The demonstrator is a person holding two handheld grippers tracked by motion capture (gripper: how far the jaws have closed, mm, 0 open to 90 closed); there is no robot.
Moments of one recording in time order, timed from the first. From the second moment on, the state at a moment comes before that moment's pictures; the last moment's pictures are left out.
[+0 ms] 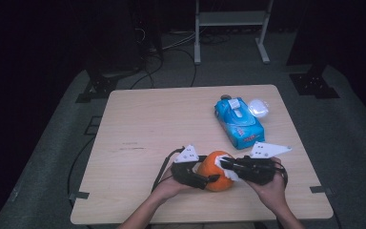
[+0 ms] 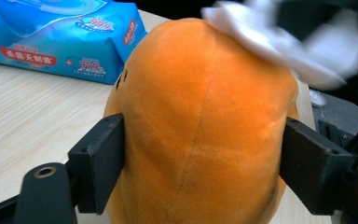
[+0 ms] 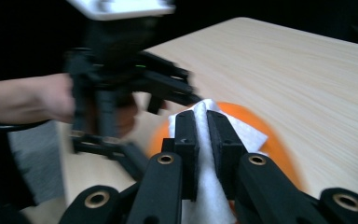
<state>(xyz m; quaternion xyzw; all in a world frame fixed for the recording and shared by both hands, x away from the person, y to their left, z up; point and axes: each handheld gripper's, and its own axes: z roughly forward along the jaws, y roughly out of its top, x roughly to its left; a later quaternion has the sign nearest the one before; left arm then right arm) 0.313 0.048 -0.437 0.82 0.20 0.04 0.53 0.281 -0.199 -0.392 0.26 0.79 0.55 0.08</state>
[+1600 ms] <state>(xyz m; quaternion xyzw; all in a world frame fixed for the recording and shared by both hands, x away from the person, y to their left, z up) 0.295 0.031 -0.439 0.84 0.13 0.04 0.52 0.275 -0.201 -0.386 0.25 0.81 0.51 0.12</state>
